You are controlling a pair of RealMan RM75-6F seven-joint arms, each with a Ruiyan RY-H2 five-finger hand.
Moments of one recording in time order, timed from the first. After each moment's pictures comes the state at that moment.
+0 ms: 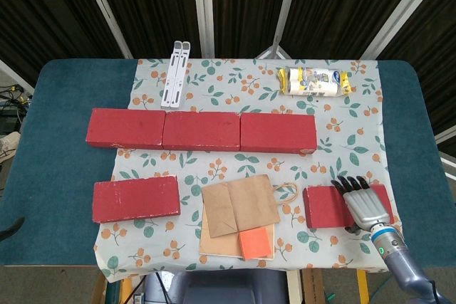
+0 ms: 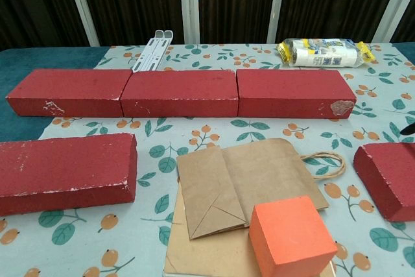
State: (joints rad) left arm 0.05 -1.08 -0.06 -1.76 1.51 1.68 0.24; right arm 0.40 -1.11 0.05 -1.77 -1.10 0.88 -0.52
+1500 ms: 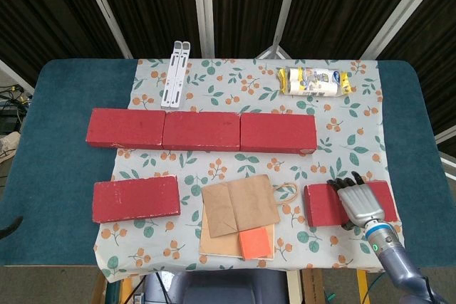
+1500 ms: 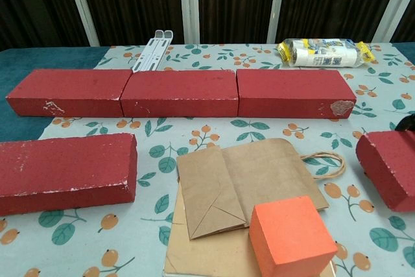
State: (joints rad) left arm 0.05 -1.08 -0.07 -1.76 1.49 1.67 0.21; right arm 0.48 -1.07 0.01 -1.88 -1.00 0.97 -0.59
